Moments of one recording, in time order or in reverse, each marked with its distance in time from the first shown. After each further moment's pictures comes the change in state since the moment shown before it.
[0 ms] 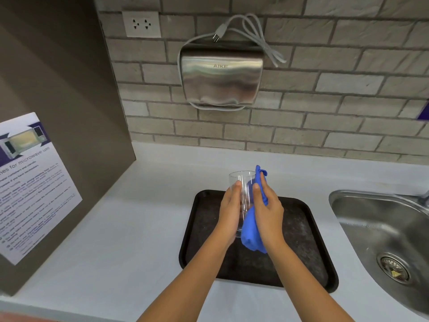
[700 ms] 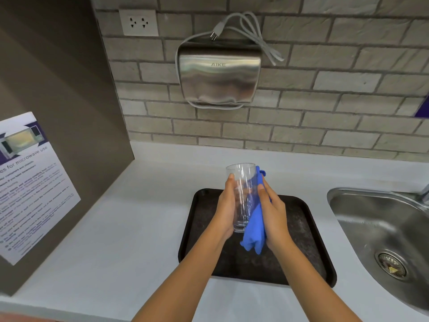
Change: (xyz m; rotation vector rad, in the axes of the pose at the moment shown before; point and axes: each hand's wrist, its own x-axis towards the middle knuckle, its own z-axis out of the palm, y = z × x) left_hand 0.004 0.009 -0.003 -0.121 -0.030 -0.092; right_hand -0.002 0.000 -0.014 0.170 -0.087 0.154
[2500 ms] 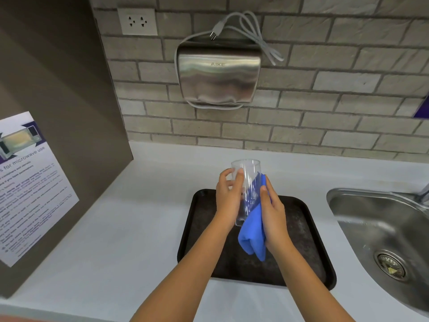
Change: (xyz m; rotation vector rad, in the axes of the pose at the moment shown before) left_hand 0.006 0.013 0.014 0.273 0.185 0.243; right_hand 0.000 0.000 0.000 0.011 0.006 0.018
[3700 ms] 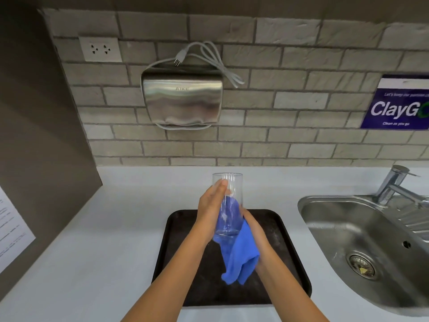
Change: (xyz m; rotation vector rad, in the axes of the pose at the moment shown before) left_hand 0.006 0.018 0.021 -0.076 -0.140 -0.062; right_hand 0.012 0.002 -0.041 0.093 -0.183 0.260
